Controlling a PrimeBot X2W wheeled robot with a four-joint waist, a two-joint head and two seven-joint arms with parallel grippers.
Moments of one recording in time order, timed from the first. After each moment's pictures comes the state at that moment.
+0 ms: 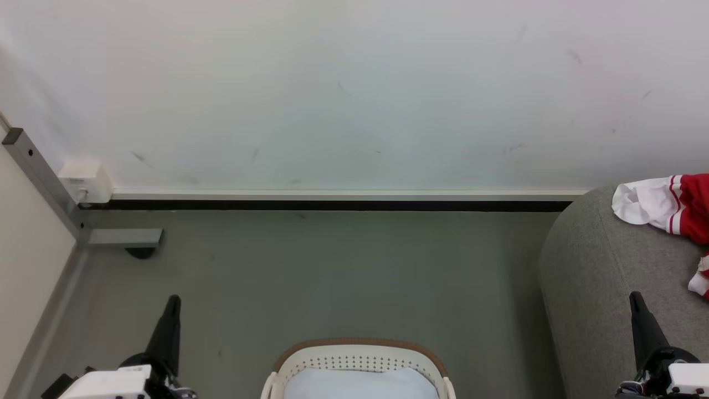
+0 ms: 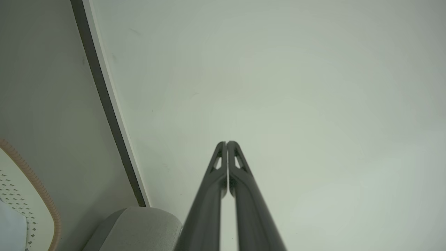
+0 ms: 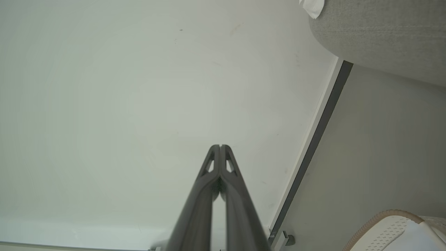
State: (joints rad) left arm -0.11 0.05 0.12 0.25 -1.60 -0.13 0.11; right arm -0.11 -0.05 -0.11 0.25 1.61 0.13 0.11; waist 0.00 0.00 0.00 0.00
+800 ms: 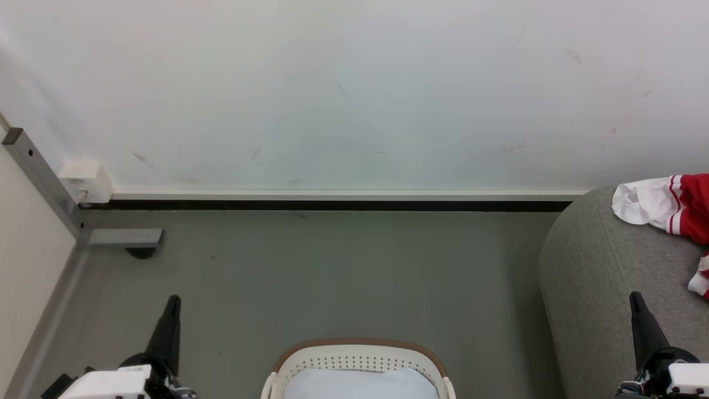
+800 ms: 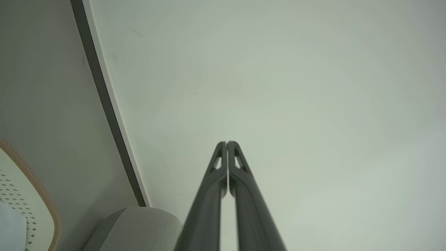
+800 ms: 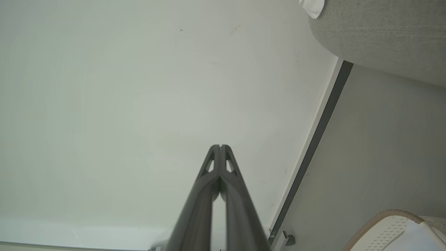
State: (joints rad) left arm -0.11 0.05 0.12 0.25 -1.61 -0.13 0.11; right arm -0.11 -0.05 -0.11 0.25 1.61 0.13 0.11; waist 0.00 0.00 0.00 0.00
